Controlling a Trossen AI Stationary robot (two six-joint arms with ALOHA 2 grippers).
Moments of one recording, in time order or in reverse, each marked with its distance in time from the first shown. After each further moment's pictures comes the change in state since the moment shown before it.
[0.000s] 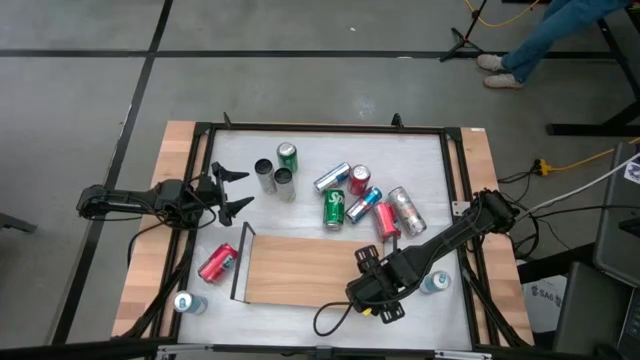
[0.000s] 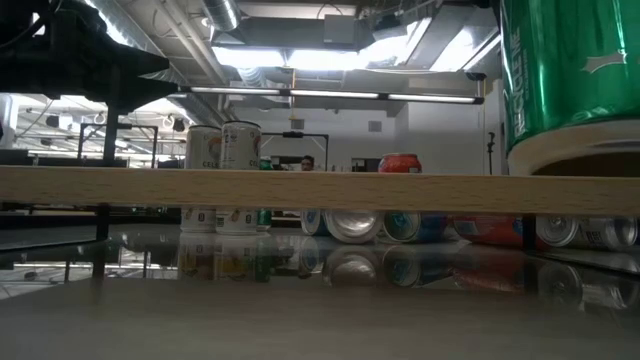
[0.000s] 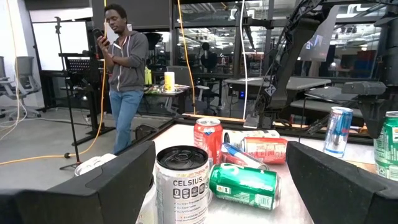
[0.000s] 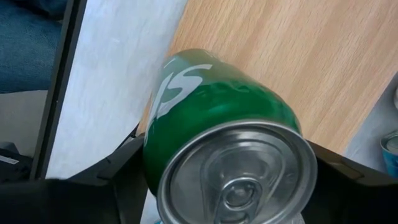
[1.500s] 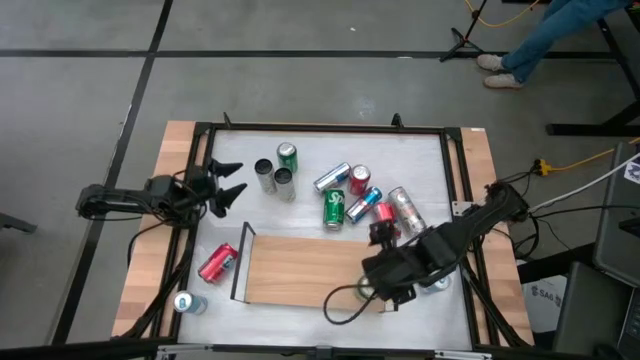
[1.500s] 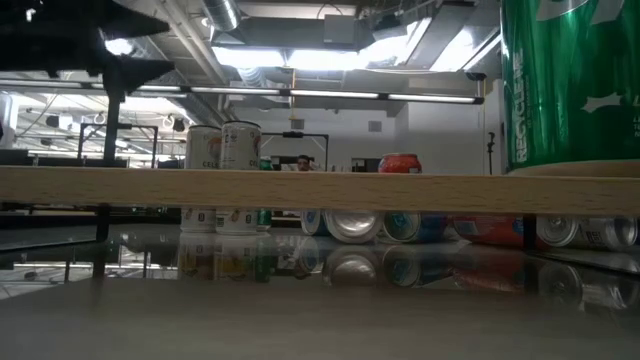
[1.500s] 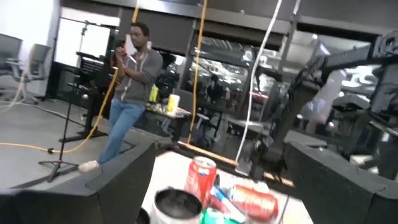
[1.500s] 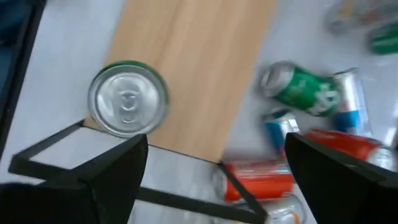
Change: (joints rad) left arm 0.000 0.022 0.070 0.095 -0.090 -0.185; right arm 0.000 -0.133 0.213 -0.244 0.289 0.017
